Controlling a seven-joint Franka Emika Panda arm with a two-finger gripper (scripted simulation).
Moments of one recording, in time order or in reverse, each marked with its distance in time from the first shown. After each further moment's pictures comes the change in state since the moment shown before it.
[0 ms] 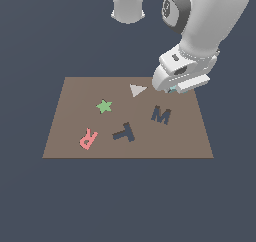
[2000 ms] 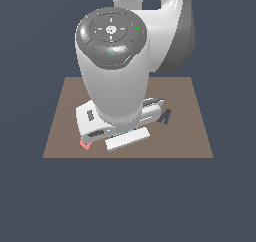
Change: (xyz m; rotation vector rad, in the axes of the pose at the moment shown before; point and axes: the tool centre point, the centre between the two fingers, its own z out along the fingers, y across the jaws) arm 0.084 0.241 -0.009 -0.001 -0.001 0.053
